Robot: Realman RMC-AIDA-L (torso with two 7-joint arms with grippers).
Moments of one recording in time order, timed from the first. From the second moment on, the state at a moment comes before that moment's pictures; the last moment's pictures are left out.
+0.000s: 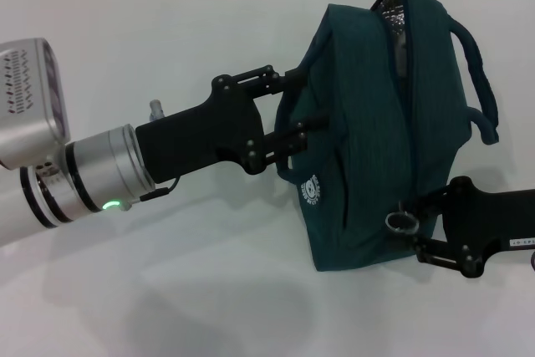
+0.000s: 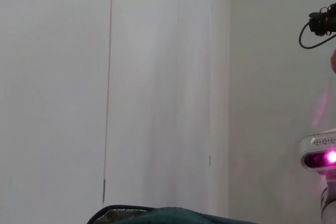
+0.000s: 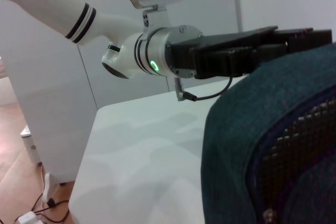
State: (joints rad) left arm -0.51 -2.10 1.06 0.29 1.32 1.60 -0.79; right arm 0.51 2.01 -1.09 -0.63 -1.83 -1.61 1.21
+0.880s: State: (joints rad) left arm -0.38 -2.10 1.06 0.26 1.22 1.79 -0.61; right arm 0.57 2.01 -1.08 -0.64 -1.80 -1.69 1.00
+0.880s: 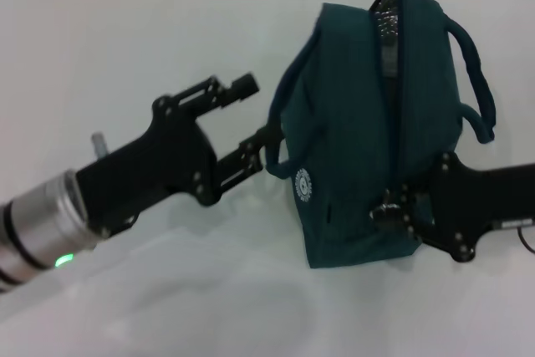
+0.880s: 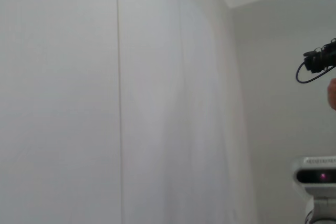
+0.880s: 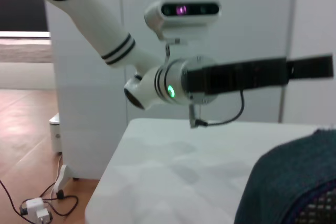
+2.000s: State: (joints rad) left arm -0.33 -2.10 1.05 -0.04 1.16 1.69 -0.35; right arm 0.68 2.02 -1.17 -0.58 -1.59 -1.58 0.72
